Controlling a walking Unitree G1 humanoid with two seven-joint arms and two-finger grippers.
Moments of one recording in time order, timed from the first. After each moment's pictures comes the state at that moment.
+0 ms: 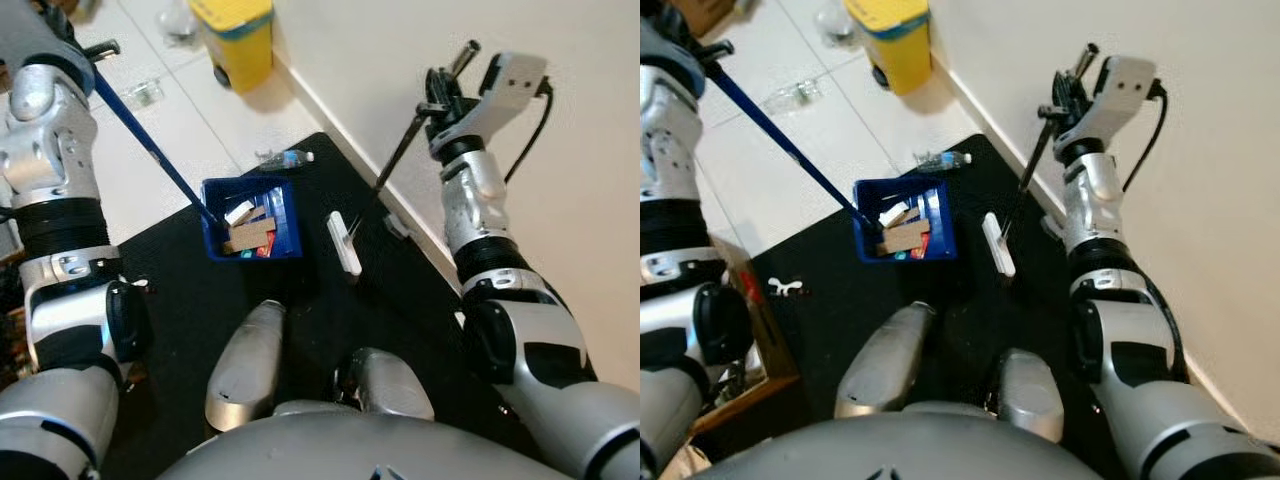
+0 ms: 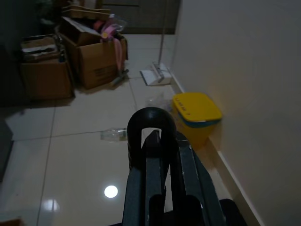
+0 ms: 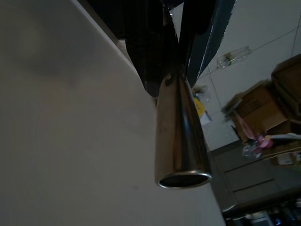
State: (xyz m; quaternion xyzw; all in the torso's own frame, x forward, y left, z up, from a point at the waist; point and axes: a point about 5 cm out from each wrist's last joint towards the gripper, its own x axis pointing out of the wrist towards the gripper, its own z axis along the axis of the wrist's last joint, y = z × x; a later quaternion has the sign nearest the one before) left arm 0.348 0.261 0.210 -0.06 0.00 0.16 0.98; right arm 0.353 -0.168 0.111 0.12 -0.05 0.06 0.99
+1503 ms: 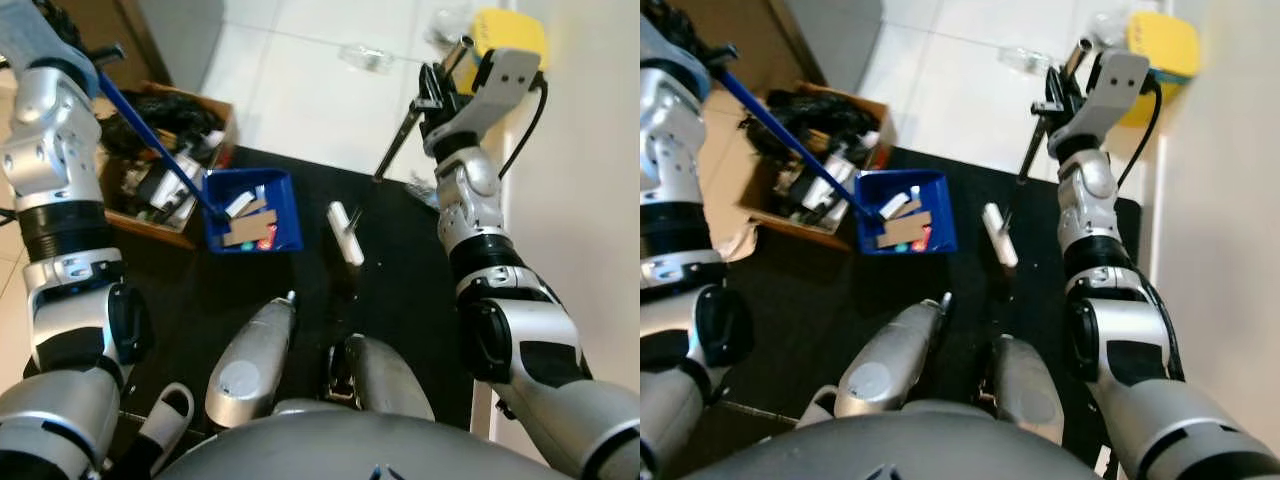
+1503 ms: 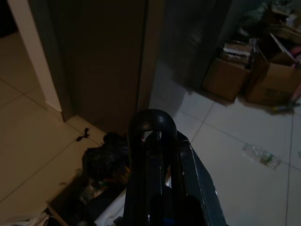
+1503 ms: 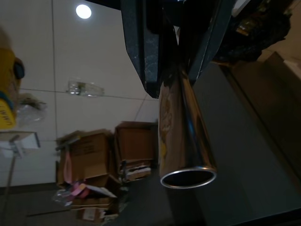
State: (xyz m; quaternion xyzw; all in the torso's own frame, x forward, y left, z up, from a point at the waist) left arm 0.351 0.252 0.211 -0.07 0.00 0.13 0.99; right arm 0.352 -0.167 0.110 0.12 -0.05 0.05 0.99
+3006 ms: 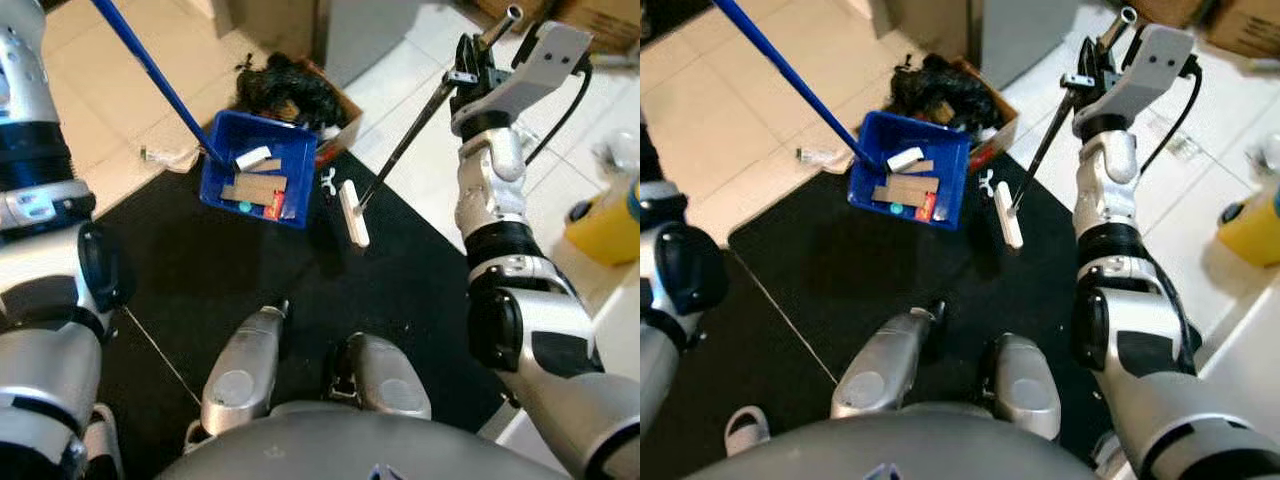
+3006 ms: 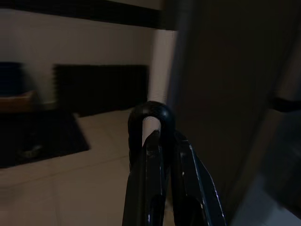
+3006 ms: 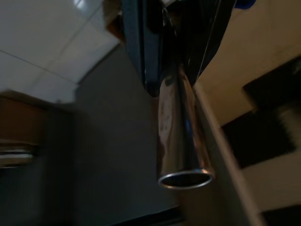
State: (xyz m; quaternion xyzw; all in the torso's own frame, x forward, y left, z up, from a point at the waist) left arm 0.360 0.252 0.315 -0.05 -0.17 0.10 0.98; right arm 0.362 -0.178 0.136 0.12 -0.10 0.03 0.99
